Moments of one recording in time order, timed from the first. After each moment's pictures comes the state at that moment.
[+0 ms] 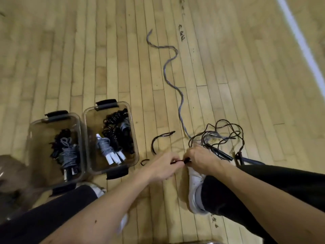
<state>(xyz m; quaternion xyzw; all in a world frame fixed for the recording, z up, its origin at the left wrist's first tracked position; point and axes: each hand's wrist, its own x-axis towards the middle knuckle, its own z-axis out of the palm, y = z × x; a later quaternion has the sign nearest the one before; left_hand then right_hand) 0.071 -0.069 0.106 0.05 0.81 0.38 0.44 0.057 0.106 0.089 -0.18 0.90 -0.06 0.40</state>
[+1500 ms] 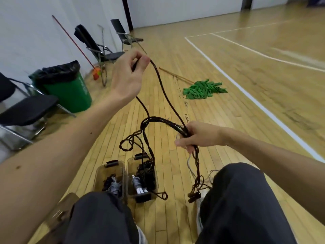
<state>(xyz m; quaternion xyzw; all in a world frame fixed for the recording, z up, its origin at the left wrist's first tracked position) 0.127 -0.102 0.579 0.17 0.85 0.40 -0.30 0.156 0.118 0.468 -0.26 0.86 -0.36 0.23</state>
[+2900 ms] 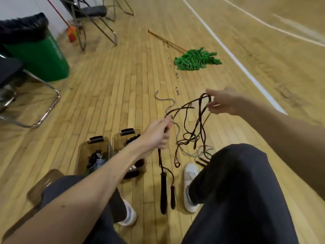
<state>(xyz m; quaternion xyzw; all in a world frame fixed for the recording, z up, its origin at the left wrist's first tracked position) 0.161 -0.050 0.385 -0.01 0.73 0.64 0.24 0.083 0.177 0.422 0.22 0.79 -0.56 0.11</state>
